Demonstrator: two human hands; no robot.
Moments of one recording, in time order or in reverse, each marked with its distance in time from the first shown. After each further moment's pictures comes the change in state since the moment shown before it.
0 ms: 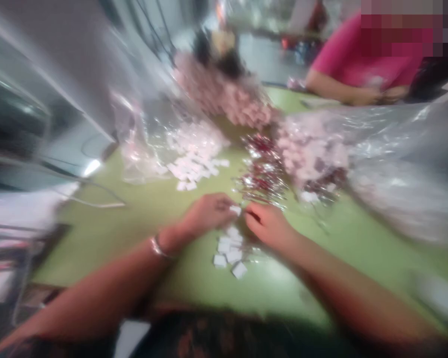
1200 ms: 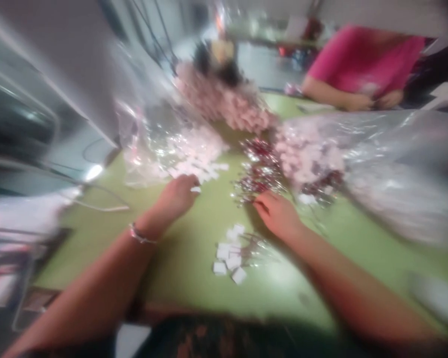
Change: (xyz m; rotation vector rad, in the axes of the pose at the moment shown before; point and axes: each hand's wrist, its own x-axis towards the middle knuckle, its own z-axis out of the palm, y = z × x) left_hand 0.012 0.013 -0.070 1.109 0.405 0.057; right_hand 0.010 0.036 -0.007 -0.326 0.190 -0.043
